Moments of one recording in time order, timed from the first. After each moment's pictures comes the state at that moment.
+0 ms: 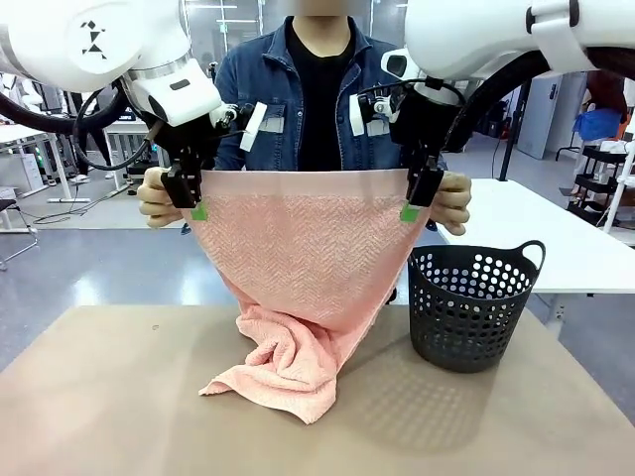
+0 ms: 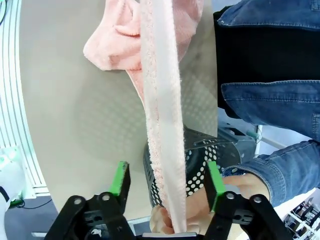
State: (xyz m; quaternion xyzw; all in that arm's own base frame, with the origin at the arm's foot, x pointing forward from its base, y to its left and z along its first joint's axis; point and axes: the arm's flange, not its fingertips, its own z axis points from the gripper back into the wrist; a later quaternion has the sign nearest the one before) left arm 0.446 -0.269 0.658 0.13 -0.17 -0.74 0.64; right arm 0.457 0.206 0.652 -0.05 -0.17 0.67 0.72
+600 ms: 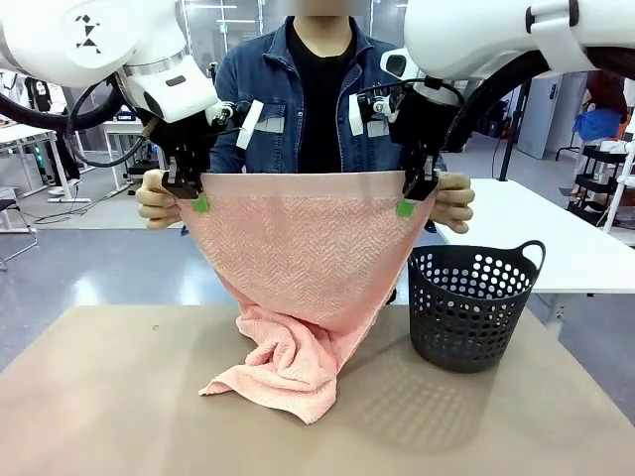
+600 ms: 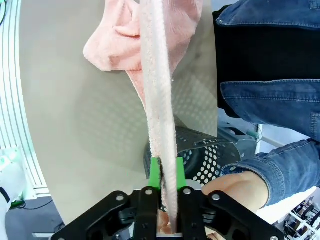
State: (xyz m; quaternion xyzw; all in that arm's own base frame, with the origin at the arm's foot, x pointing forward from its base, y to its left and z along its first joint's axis) left arm 0.443 -0.264 0.662 0.13 -0.16 -0.73 0.65; right arm 0.457 0.207 0.652 -0.05 -0.17 0.67 0.72
